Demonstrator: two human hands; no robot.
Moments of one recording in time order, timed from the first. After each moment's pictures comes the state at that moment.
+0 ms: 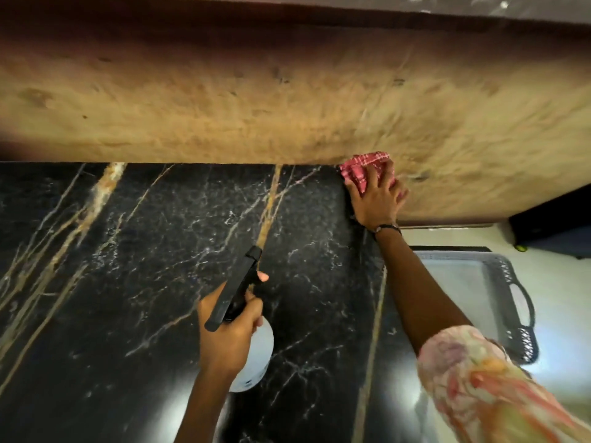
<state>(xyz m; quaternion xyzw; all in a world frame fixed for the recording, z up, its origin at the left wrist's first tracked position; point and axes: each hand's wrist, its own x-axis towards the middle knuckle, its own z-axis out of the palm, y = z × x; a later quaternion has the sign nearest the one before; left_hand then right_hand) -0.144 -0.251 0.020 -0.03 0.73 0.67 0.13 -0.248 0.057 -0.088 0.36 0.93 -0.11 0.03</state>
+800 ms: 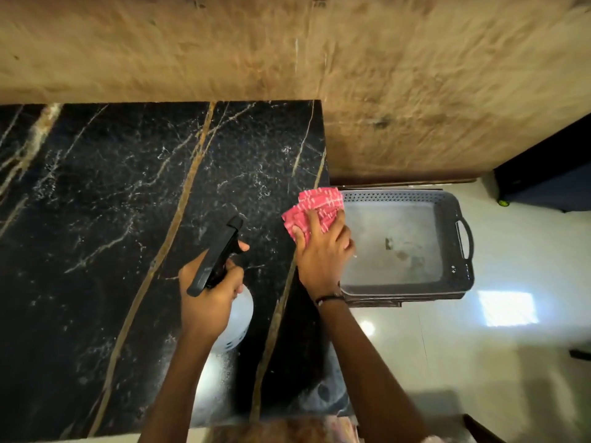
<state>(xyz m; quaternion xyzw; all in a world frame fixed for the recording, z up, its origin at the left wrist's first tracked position) -0.024 -0.172 0.020 0.00 0.76 0.64 0.13 -0.011 -0.008 -0.095 0.33 0.94 -0.11 -0.02</state>
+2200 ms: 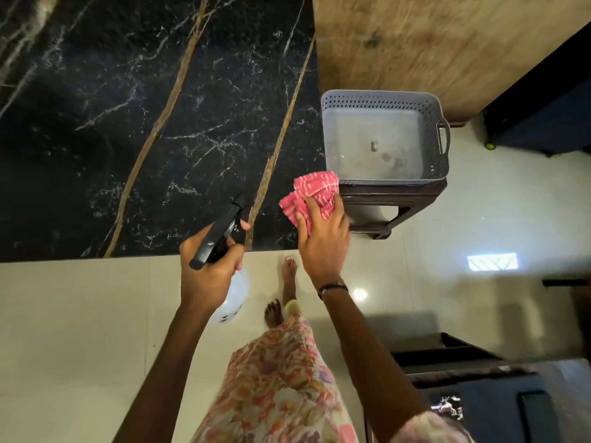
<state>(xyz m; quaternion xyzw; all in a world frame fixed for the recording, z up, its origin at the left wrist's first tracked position) 0.196 -0.245 0.027 0.00 0.78 0.61 0.14 0.225 -0.077 -0.100 0.28 0.94 -0.18 -0.07</state>
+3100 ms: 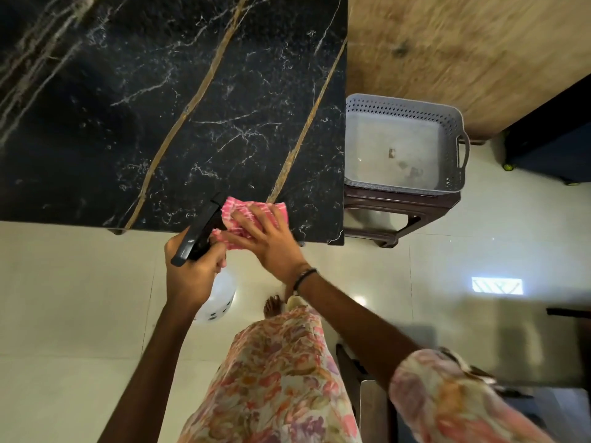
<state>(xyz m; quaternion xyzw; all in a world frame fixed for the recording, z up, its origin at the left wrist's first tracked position) 0.214 -0.285 0.019 -0.07 0.79 0.60 0.09 0.211 -0.141 -0.098 -0.23 0.97 0.01 0.03</state>
